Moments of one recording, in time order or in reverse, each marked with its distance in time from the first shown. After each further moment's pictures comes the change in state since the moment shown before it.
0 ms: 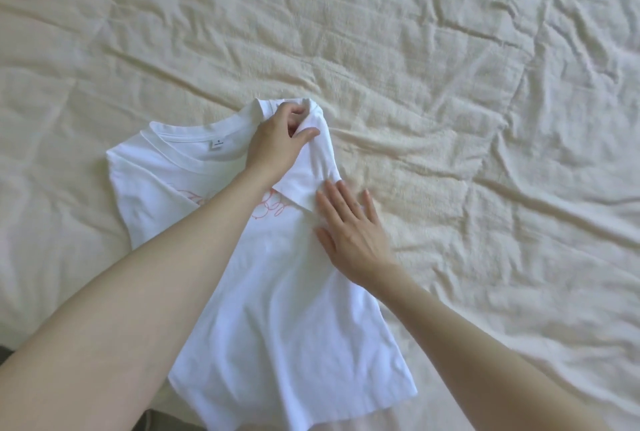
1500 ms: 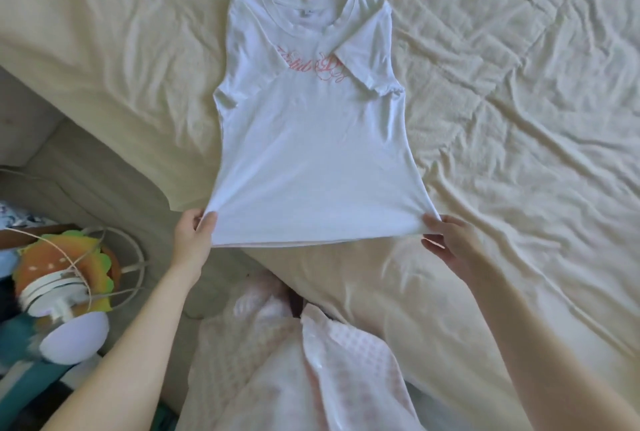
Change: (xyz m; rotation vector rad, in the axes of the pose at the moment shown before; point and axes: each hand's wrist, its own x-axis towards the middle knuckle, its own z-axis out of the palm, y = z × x) left_hand -0.430 -0.159 -0.016 -0.488 0.449 -0.641; right_hand -0.246 0.029 0.003 1.180 0.015 0.958
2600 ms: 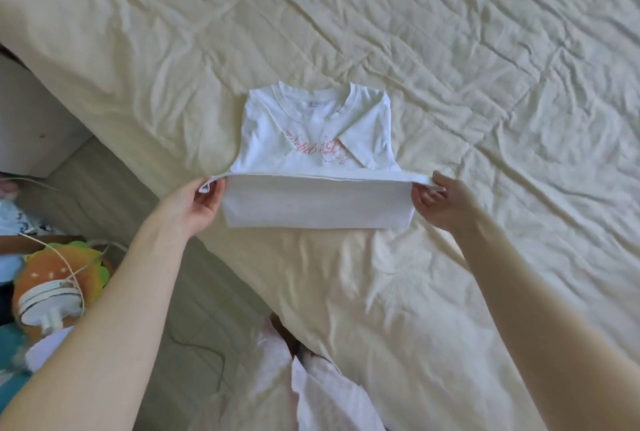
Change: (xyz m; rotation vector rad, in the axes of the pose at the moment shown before) left_hand 0.013 0.116 -0.002 -1.081 -0.078 -0.495; right_hand 0.007 -0.126 0.035 0.604 -0.131 0.113
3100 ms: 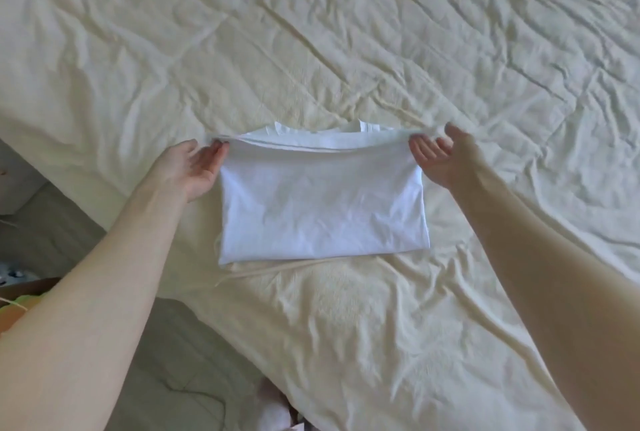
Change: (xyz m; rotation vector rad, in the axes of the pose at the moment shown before) left_hand 0.112 0.072 0.120 -0.021 -0.066 0.012; right_hand 0.084 -0.061 0.143 0.139 -0.034 -0.117
